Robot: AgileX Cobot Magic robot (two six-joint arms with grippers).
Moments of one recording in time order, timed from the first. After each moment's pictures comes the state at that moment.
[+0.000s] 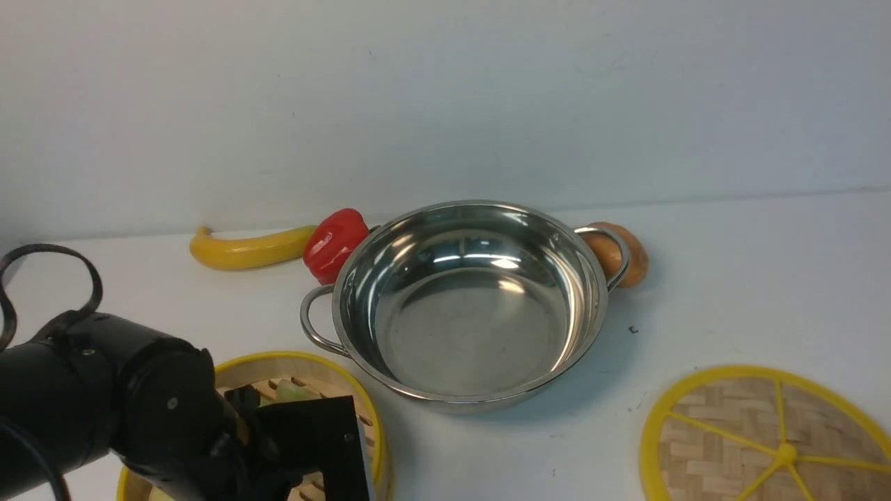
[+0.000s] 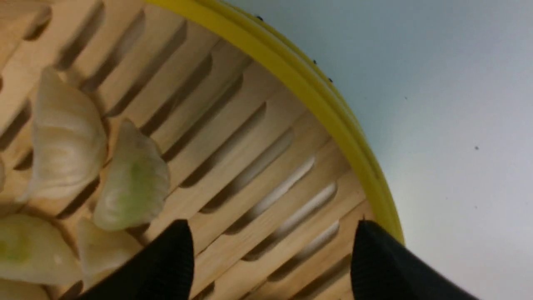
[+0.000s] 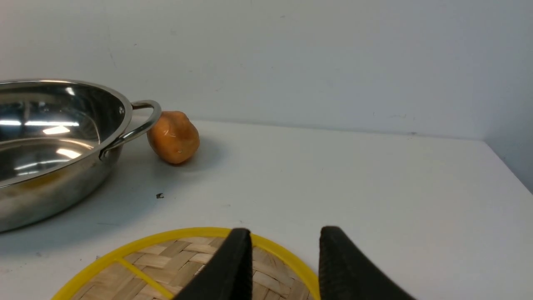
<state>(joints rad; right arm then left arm) 0.00 0.00 0.01 0.19 0.33 -0.23 -0.44 1.44 -0.74 -0.07 0.74 0.90</state>
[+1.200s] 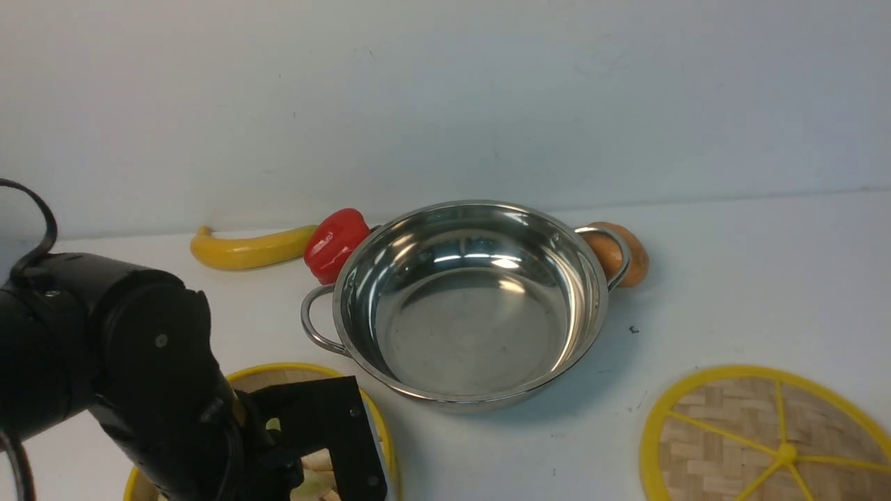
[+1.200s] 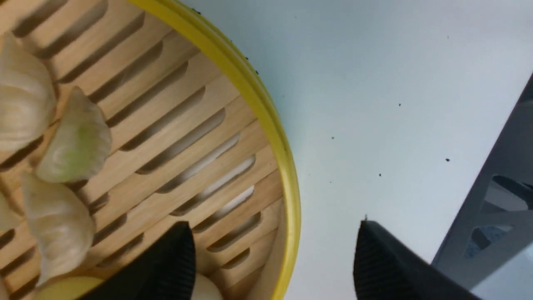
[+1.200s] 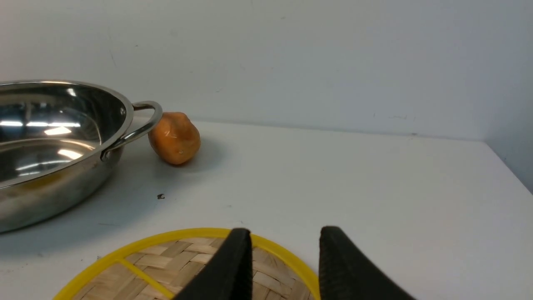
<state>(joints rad) 0.00 0.00 0.01 0.19 0.33 -0.23 -0.48 1.40 -0.87 -0.16 1.08 0.77</state>
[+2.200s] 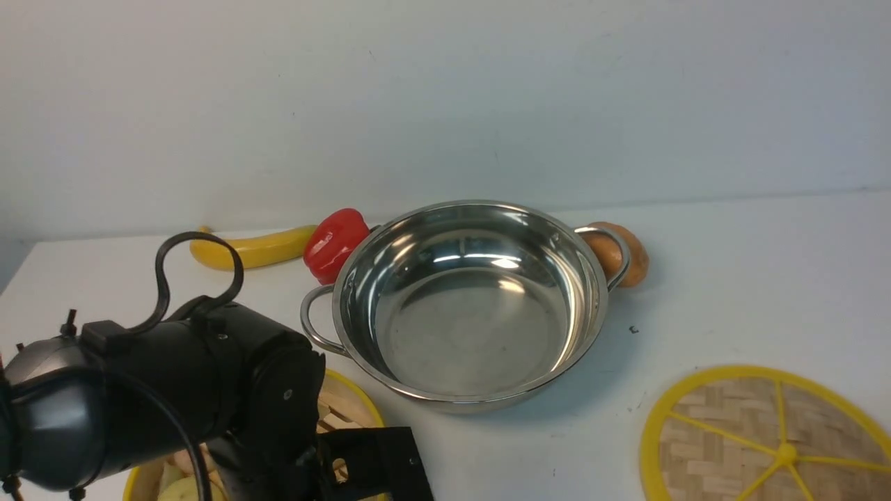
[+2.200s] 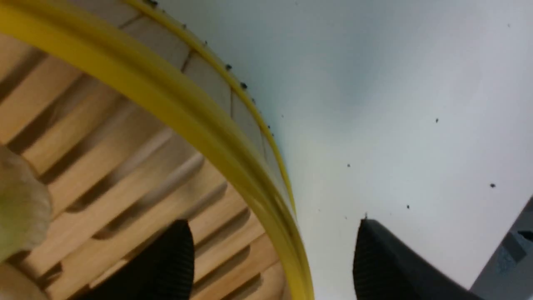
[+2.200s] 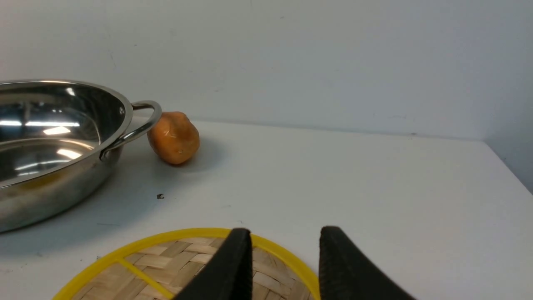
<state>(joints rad) 0.00 0.00 0.01 0.19 0.33 -0.23 -0.59 1.58 -0.85 -0.08 0.96 0.66</state>
